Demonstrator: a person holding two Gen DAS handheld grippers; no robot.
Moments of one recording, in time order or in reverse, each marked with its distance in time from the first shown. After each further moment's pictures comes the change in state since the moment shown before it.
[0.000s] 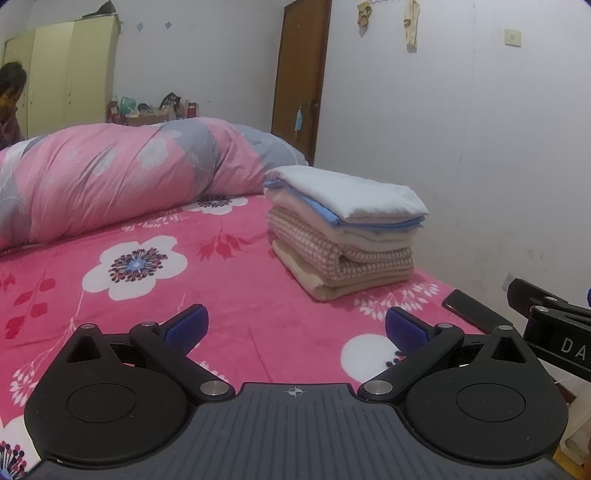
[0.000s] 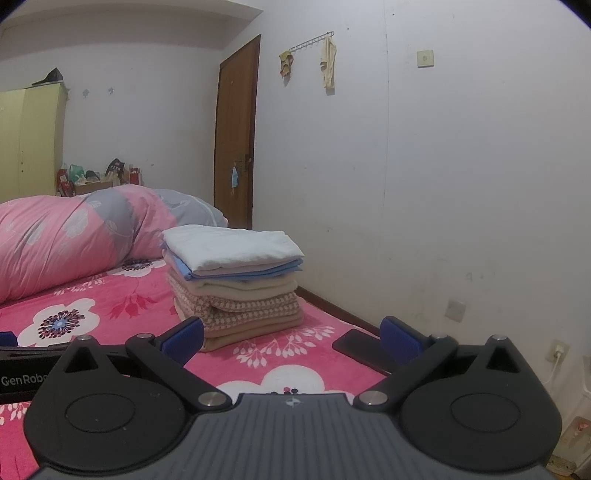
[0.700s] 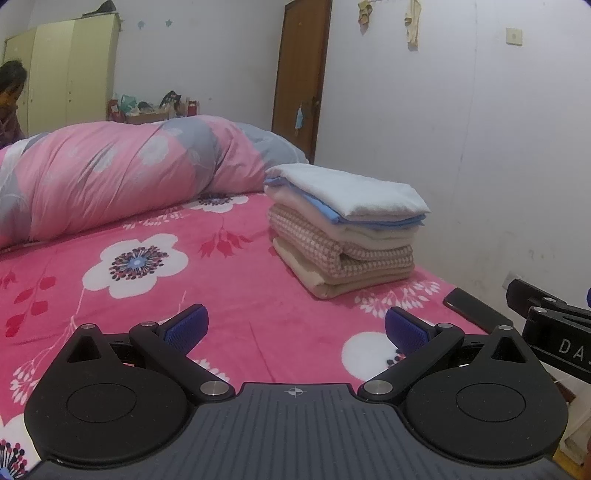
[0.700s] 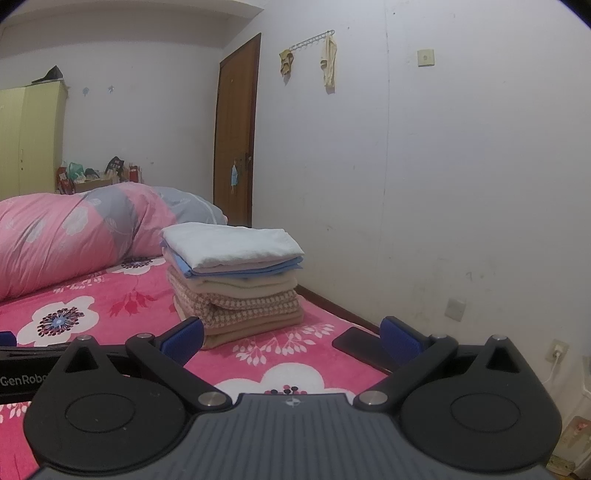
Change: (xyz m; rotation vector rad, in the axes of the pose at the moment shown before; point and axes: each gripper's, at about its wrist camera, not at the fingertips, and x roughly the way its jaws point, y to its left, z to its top) left arm -0.001 0.002 -0.001 -0.001 0.002 0.001; right arm -0.002 0.002 -0.002 -0.004 0.005 -0.003
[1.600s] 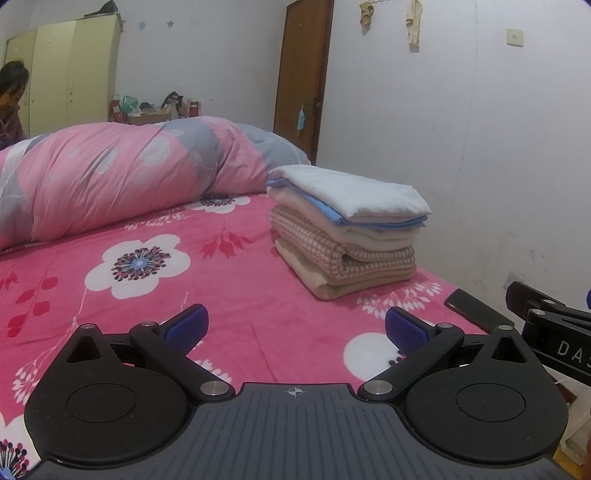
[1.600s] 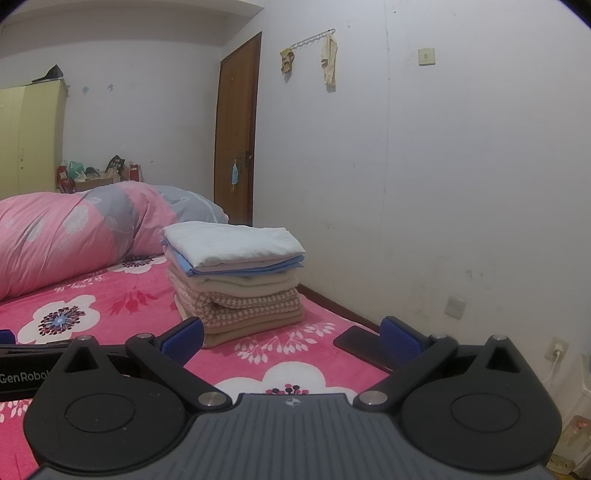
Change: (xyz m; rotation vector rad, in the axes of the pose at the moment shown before) left arm -0.001 0.002 0.001 0.000 -0.002 0.003; right arm -0.002 0.002 -0.002 0.000 0.002 0.001
